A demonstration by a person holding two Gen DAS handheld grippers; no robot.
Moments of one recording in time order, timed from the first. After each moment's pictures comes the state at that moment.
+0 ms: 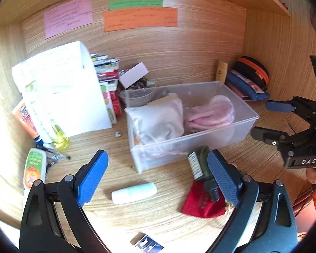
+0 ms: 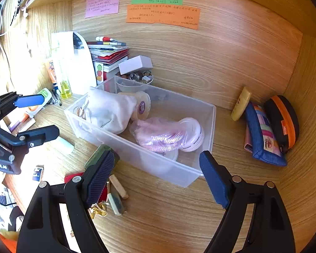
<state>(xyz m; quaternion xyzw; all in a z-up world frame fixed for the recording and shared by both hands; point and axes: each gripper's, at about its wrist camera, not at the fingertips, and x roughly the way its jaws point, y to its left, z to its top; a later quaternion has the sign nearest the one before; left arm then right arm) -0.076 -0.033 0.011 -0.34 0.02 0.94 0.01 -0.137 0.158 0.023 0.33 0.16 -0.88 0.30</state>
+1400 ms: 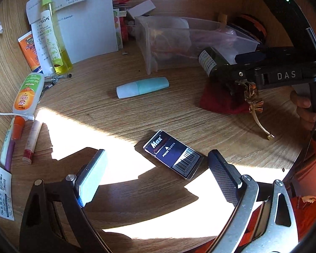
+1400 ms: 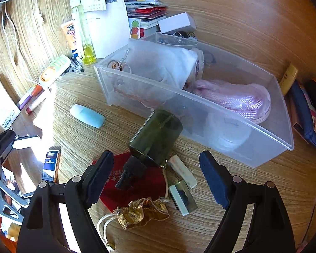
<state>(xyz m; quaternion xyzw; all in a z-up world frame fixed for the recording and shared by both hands) 0.005 -0.056 -0.083 -0.42 0.01 0.91 0.03 -0.118 0.084 -0.040 0.42 0.18 -0.82 0.34</state>
